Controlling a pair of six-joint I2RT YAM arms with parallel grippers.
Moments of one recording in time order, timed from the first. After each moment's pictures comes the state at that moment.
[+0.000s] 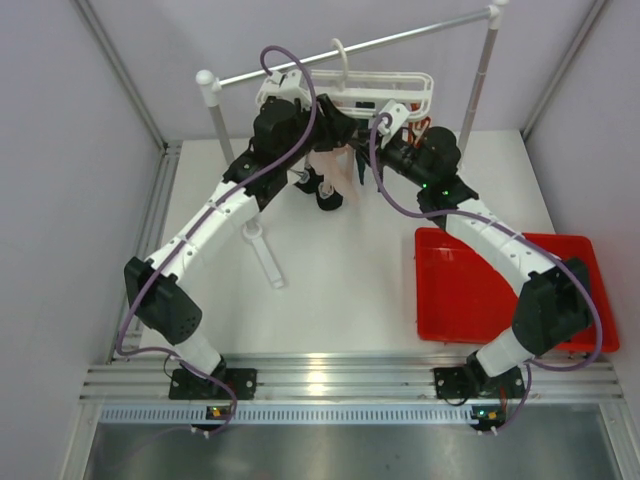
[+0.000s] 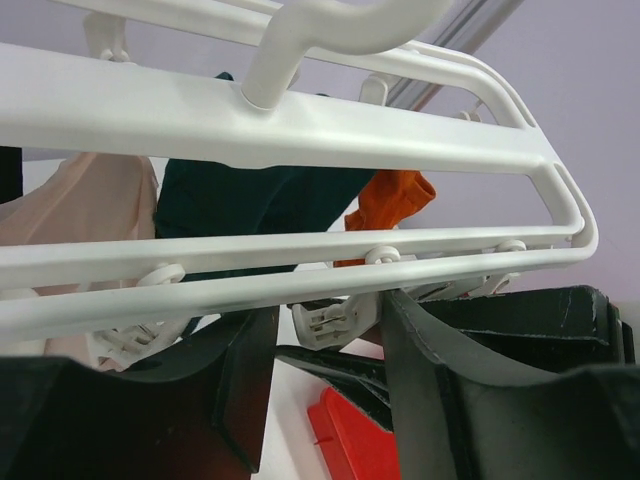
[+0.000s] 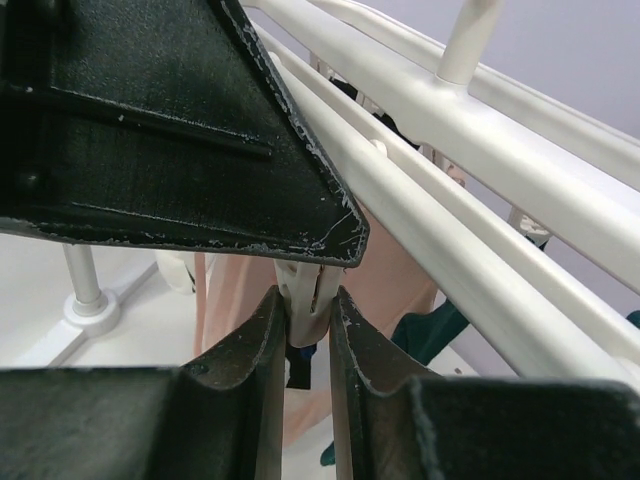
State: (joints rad) left arm -0.57 1.66 1.70 -0.09 0.07 -0.58; right arm 0.48 1.53 1.28 0.36 -0.41 -0.22
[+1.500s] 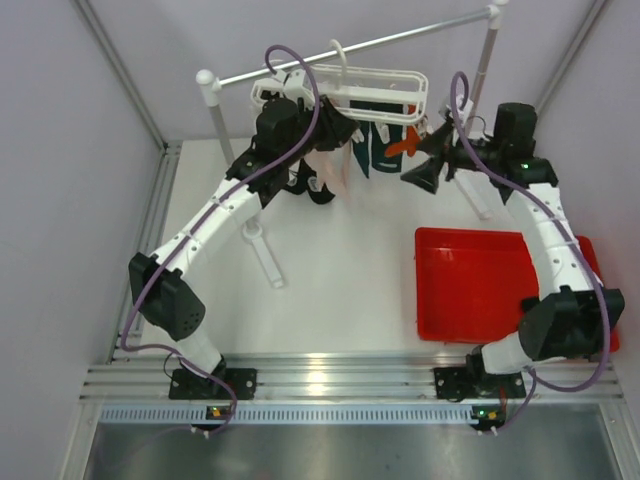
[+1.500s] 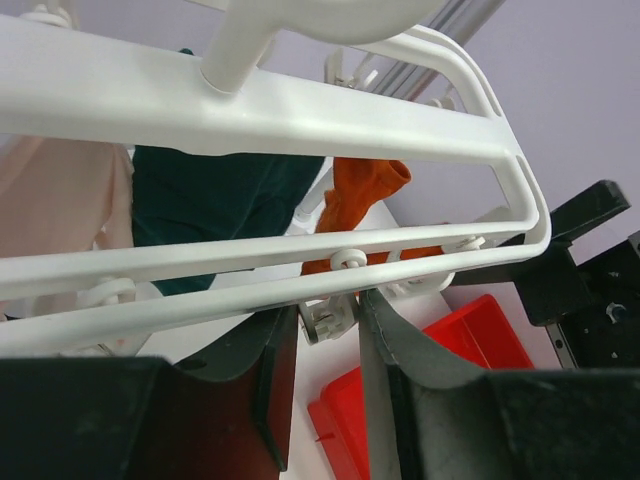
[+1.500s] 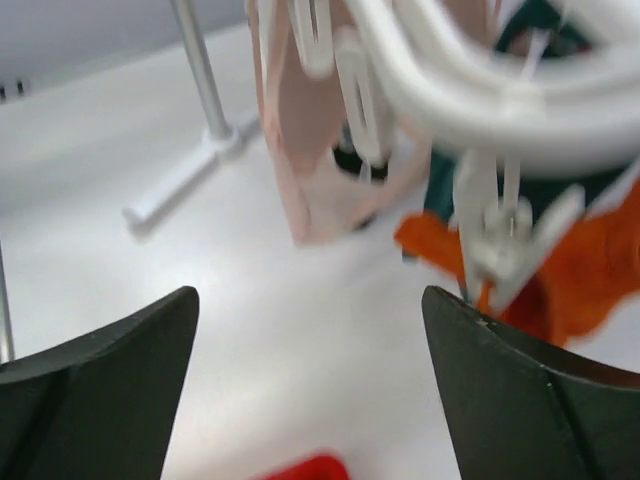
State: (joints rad) left arm -0.56 1.69 1.72 -0.08 0.12 -0.58; right arm 0.11 1.47 1.47 -0.31 -1.01 -0.30
